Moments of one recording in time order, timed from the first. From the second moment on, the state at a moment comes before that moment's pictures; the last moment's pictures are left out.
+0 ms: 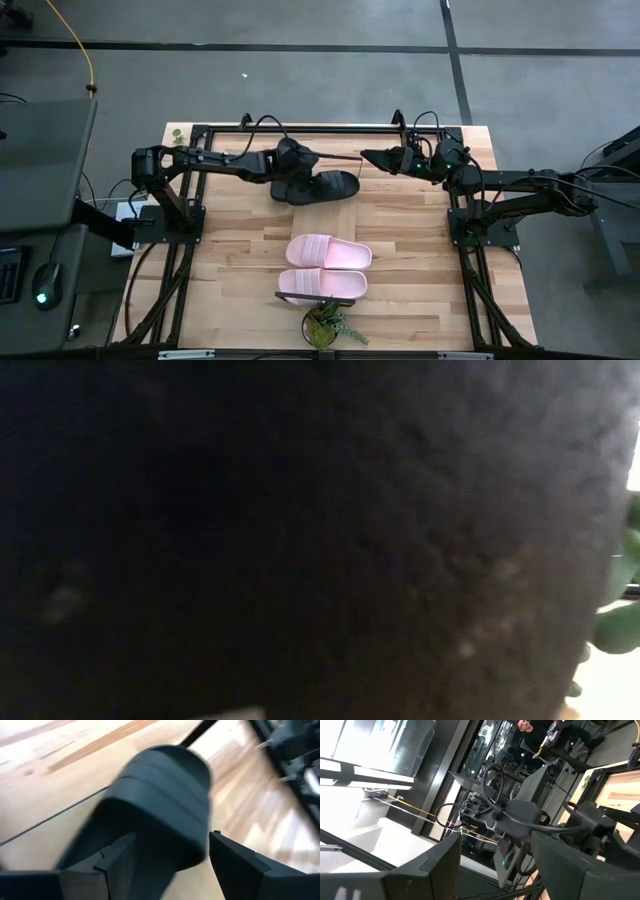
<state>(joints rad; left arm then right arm) 0.37 1.69 1.07 -0.17 0.03 -0.71 -0.28 1.05 0.59 0.67 -0.12 1.15</state>
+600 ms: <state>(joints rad) 0.37 1.61 1.07 -0.33 0.06 -0.57 -0.29 1.05 0.59 0.59 -0.12 1.14</state>
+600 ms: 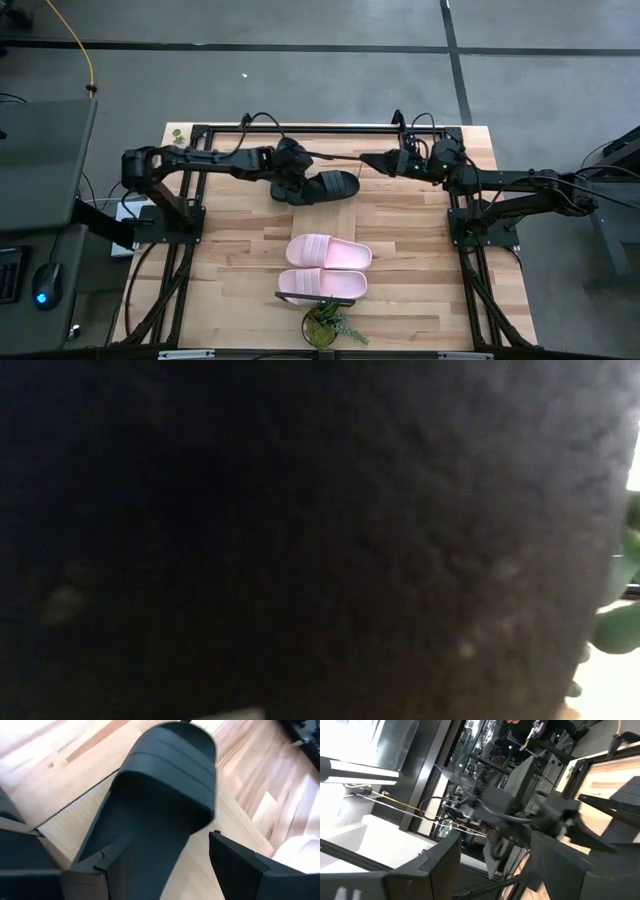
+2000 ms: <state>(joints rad) 0.36 1.29 0.97 -0.44 -0.18 -1.26 -0.26 1.05 0.59 0.46 -0.18 1.10</state>
